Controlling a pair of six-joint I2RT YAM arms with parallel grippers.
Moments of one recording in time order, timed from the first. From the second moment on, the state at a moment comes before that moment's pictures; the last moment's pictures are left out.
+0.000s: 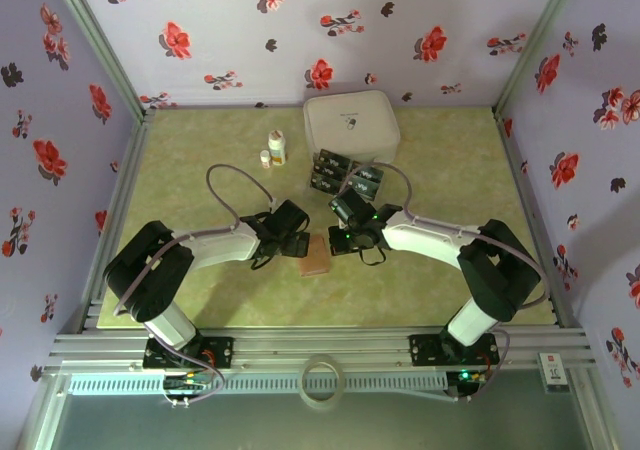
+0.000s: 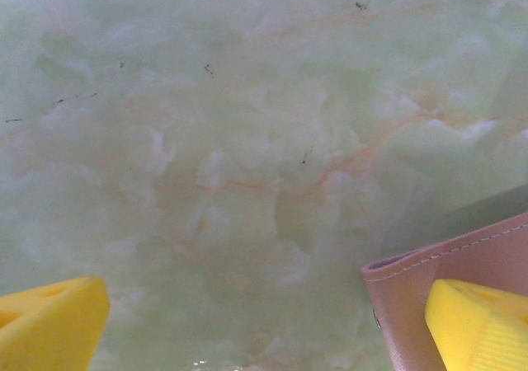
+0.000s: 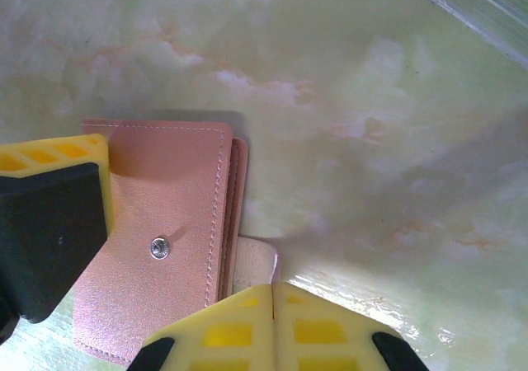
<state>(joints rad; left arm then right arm) -0.82 1.64 0.84 -0.35 -0.31 -0.56 0.80 1.60 0.95 -0.45 -0.08 0.56</state>
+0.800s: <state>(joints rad) -0.82 1.64 0.83 -0.34 -0.31 -0.56 0.80 1.72 0.95 -0.22 -0.28 0.70</state>
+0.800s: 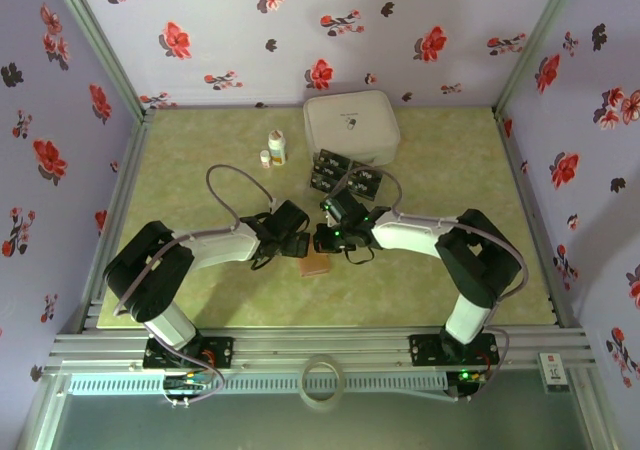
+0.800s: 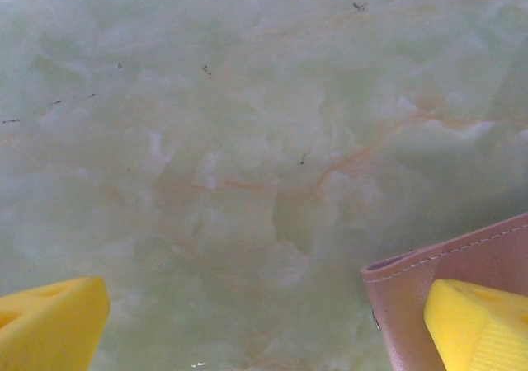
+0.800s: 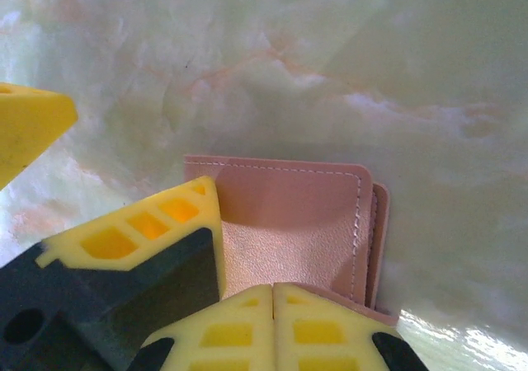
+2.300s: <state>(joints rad) -0.82 1.64 0.83 -0.34 -0.31 -0.56 0.86 1.73 0.90 -0.15 -0.22 0.69</state>
